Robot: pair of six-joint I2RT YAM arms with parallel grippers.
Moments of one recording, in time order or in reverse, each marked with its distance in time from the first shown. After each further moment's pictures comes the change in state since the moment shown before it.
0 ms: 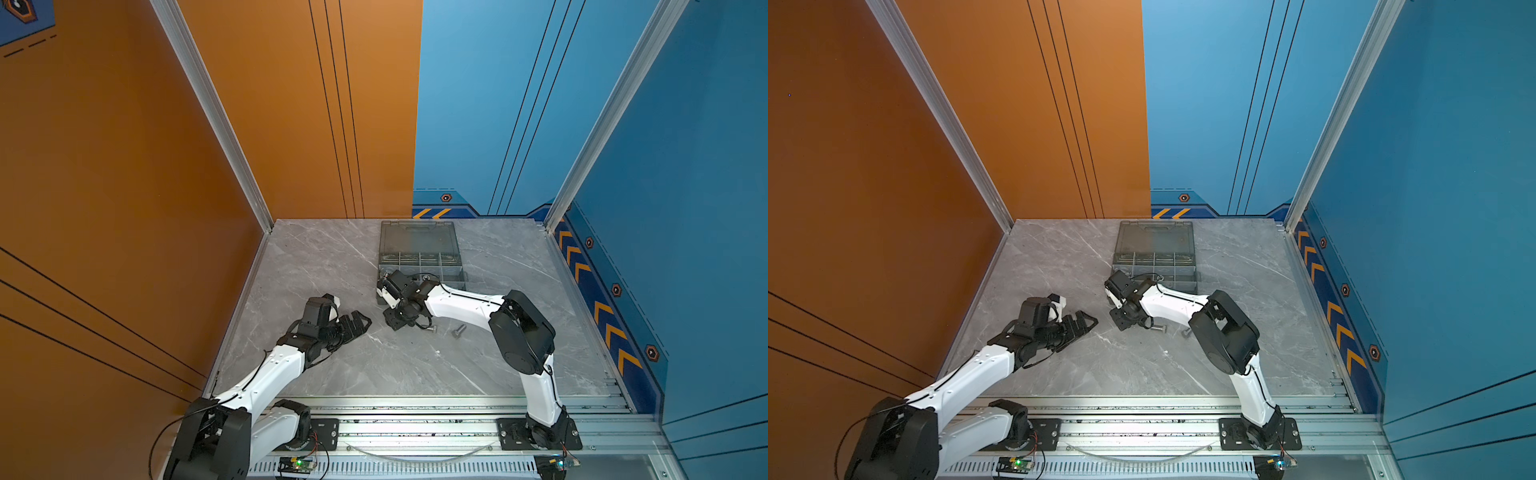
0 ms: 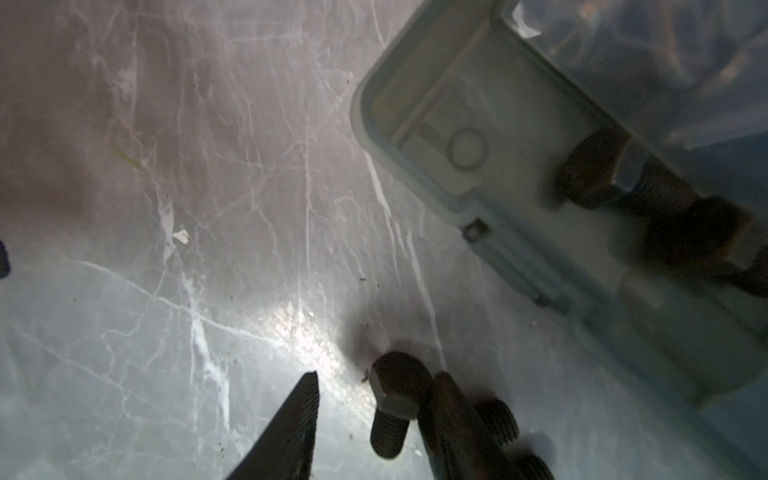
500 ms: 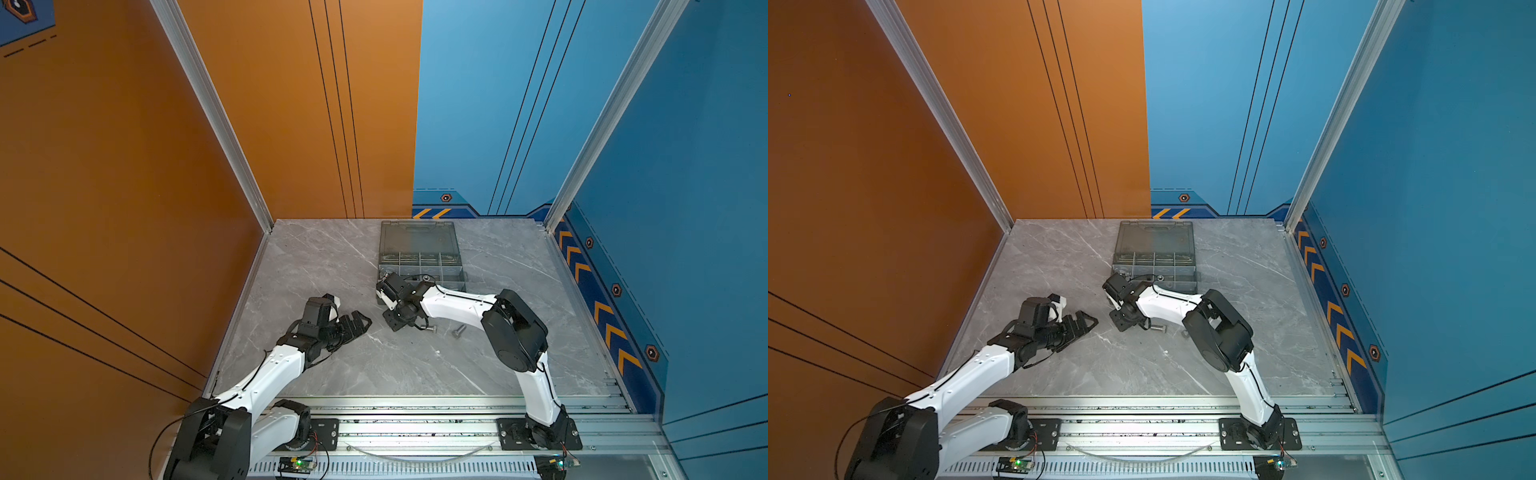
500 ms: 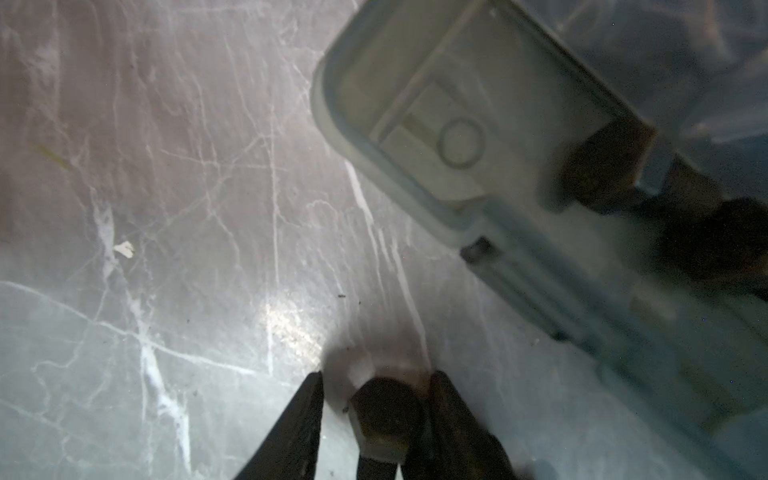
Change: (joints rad) left arm 0.001 0.003 0.000 0.000 0.007 0.000; right arm 0.013 0.037 0.013 -0.014 0.047 0.000
